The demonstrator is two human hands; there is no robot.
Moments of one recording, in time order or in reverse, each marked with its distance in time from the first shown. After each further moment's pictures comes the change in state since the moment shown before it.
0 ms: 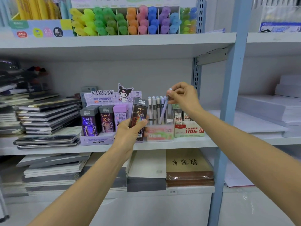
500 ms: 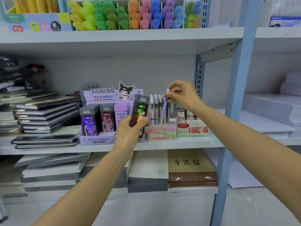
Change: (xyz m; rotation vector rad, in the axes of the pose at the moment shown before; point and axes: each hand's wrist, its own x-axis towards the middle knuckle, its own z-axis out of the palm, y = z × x) left_hand 0.009 -0.007 -0.001 0.068 0.028 0.120; right_hand 0.011 0.001 0.003 -0.154 -0.153 -0.021
